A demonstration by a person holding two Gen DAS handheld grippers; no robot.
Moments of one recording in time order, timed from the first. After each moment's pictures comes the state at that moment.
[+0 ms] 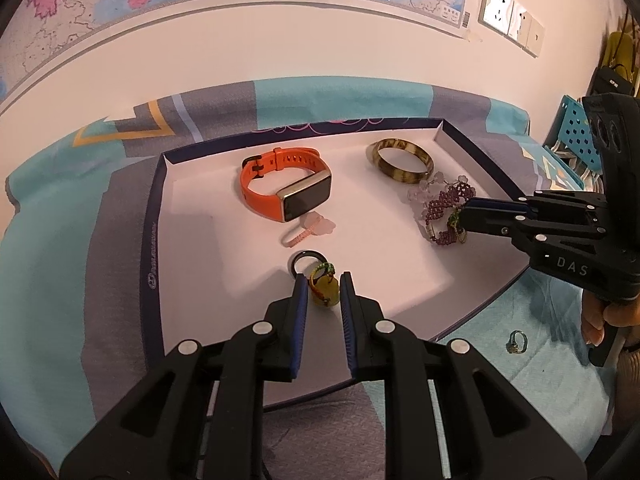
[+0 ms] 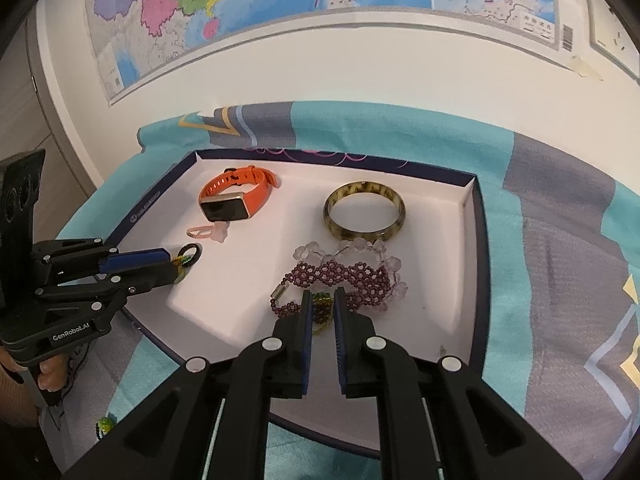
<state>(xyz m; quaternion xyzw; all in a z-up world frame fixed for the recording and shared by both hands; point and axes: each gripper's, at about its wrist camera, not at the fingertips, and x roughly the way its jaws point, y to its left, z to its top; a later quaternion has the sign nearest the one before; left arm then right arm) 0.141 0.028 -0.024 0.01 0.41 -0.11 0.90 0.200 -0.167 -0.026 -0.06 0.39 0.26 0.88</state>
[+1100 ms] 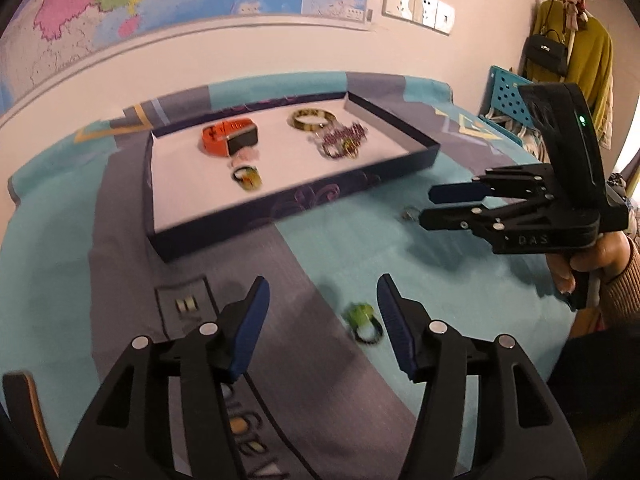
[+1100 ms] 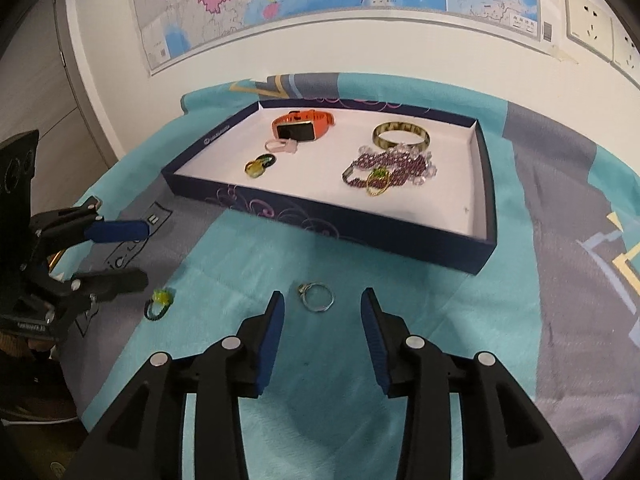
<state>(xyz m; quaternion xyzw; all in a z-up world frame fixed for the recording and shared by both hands) 0.010 0.023 -0.018 0.04 0.39 -0.19 0.90 0.091 -0.184 -0.041 -0.08 0.40 0.29 0.87</state>
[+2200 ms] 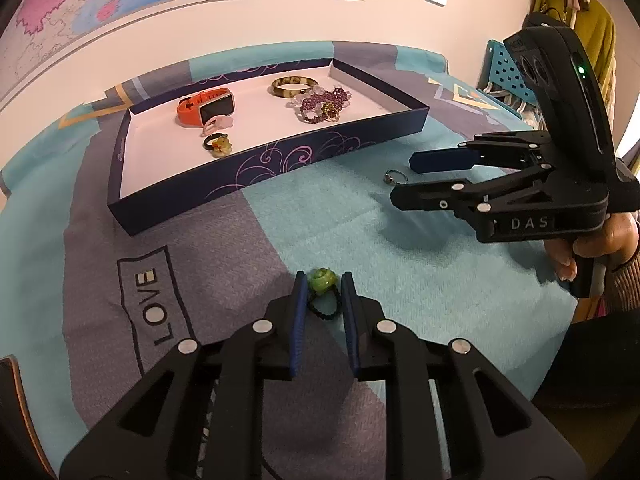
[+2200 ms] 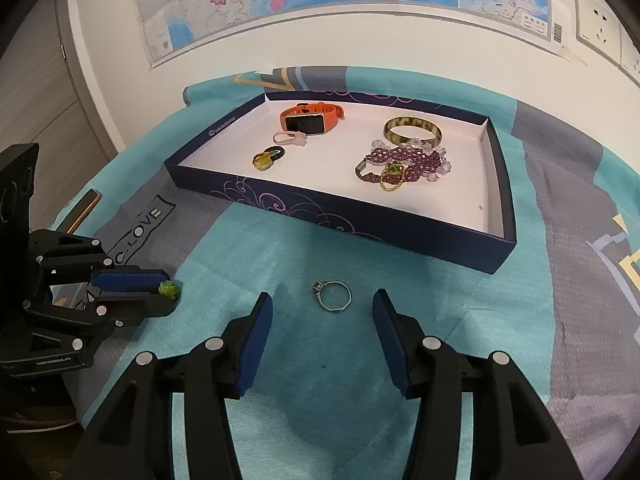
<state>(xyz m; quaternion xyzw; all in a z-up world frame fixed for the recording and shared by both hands) 0.011 0.001 -0.032 0.05 0.43 -0.19 0.88 0.089 -0.173 -0.044 -0.09 0.40 0.29 0.86</state>
